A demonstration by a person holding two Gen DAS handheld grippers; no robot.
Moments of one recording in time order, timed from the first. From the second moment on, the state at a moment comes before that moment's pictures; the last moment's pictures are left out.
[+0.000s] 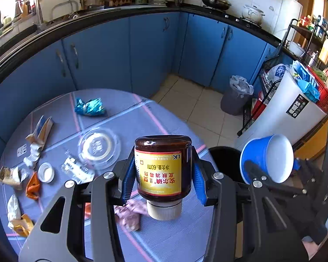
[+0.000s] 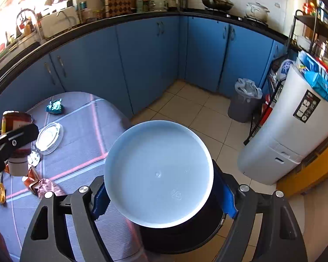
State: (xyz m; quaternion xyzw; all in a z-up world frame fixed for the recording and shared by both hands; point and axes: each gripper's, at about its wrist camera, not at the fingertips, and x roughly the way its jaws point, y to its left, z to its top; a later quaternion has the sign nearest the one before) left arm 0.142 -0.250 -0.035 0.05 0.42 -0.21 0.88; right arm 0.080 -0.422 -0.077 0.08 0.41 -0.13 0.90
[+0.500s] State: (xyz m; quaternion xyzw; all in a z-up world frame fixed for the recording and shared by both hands) left arm 0.146 -0.307 -0.030 0.06 0.42 -0.24 0.87; right arm 0.073 -0.458 -0.087 0.07 0.41 -0.16 0.89
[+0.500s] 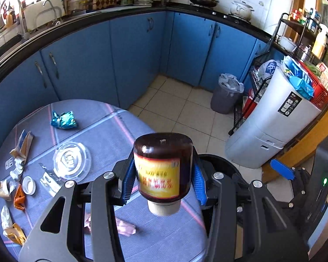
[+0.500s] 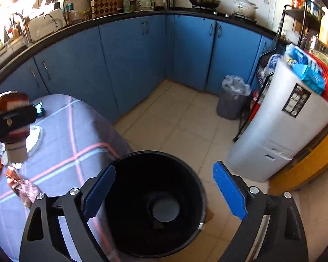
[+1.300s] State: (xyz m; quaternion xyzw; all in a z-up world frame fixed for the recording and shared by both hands) left arm 0.133 -0.363 -0.012 0.07 0.40 -0.29 0.87; right arm 0.051 -0.468 -0.085 0.05 0.40 -0.17 0.90
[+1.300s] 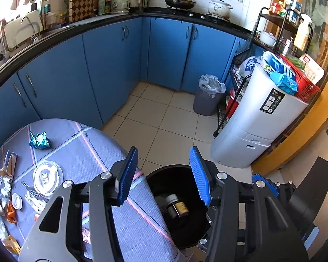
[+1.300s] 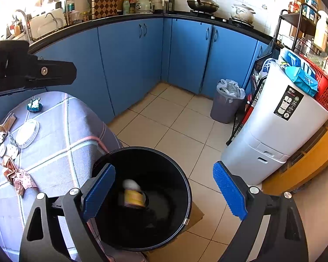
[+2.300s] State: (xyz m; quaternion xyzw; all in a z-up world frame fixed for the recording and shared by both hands) left arm 0.088 -0.080 -0.046 0.04 0.38 -0.02 0.92; right arm 0.081 -0.281 -0.087 0.00 0.39 0.07 0.92
